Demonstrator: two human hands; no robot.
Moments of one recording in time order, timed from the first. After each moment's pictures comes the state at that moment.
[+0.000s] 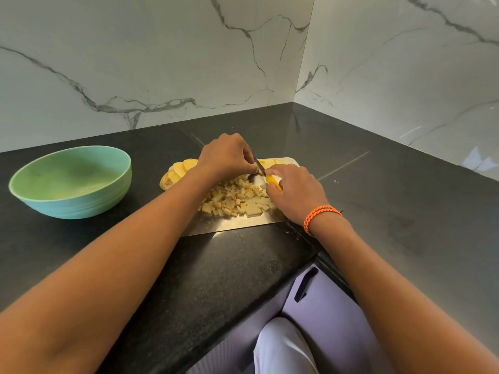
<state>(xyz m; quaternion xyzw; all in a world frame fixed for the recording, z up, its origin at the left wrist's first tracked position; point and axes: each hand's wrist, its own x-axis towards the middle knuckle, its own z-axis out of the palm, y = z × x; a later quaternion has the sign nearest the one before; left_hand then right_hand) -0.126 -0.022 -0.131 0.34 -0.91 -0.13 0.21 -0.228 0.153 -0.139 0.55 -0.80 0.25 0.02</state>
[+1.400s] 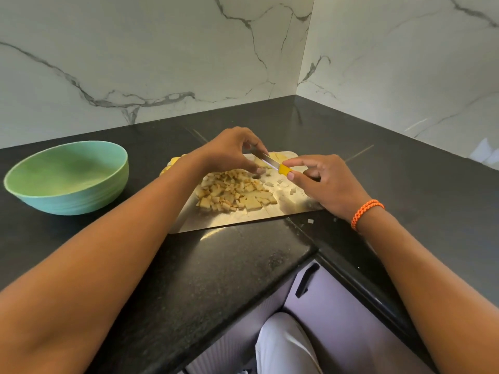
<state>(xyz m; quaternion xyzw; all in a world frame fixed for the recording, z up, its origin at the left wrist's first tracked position) -0.118 -0.026 -0.122 0.21 -0.92 -0.29 0.17 -0.278 0.188 -0.135 0.61 -0.68 0.40 -0.10</state>
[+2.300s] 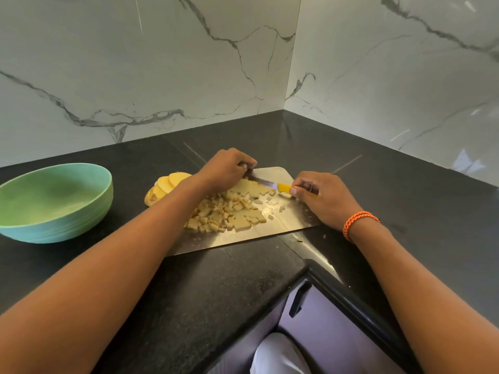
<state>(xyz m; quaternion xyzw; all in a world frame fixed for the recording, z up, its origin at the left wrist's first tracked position) -0.140 -0.017 -0.128 0.28 -0.91 -0.24 0.18 -0.310 0.180 -0.142 0.57 -0.76 0.31 -0.03</state>
